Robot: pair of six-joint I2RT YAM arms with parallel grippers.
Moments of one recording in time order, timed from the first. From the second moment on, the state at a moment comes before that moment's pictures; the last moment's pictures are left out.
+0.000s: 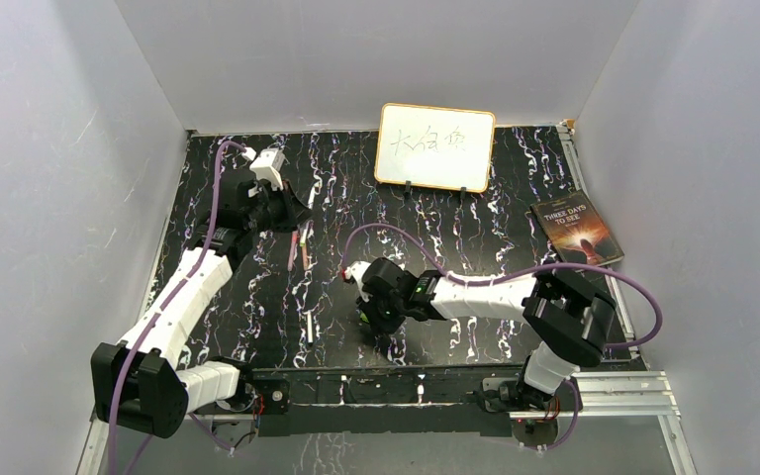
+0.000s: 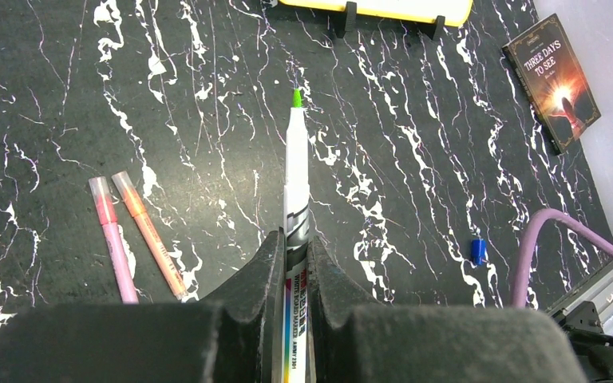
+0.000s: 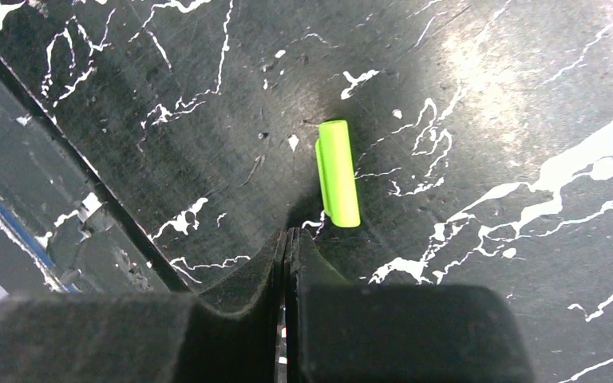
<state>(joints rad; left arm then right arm) -0.24 1.17 0.94 -0.29 0.32 -0.32 1.05 1.62 0.89 -0.25 -0.17 0.22</state>
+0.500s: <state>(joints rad) -0.23 1.16 0.94 -0.29 0.33 -0.32 1.04 1.67 0.90 -0.20 -0.09 0.26</state>
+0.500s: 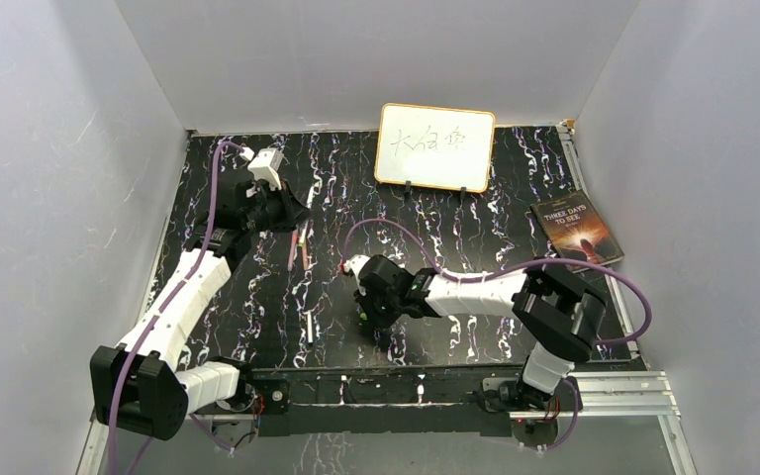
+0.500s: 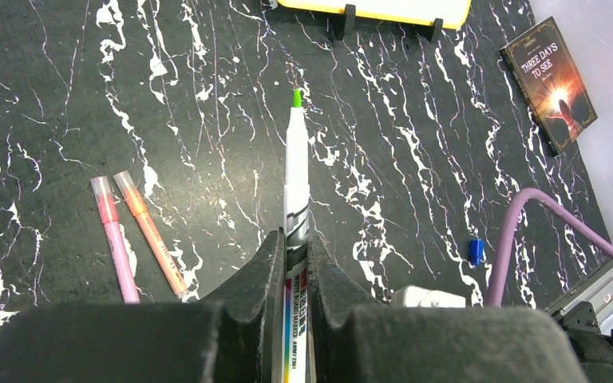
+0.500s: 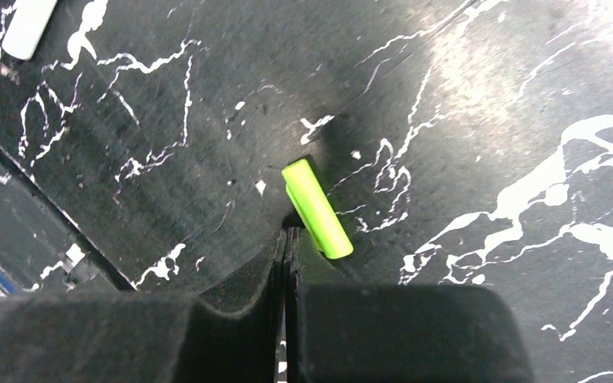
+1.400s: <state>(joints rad) -0.22 1.14 0.94 -0.30 0.35 -0.31 0.95 1.80 1.07 -0.19 -0.01 0.26</state>
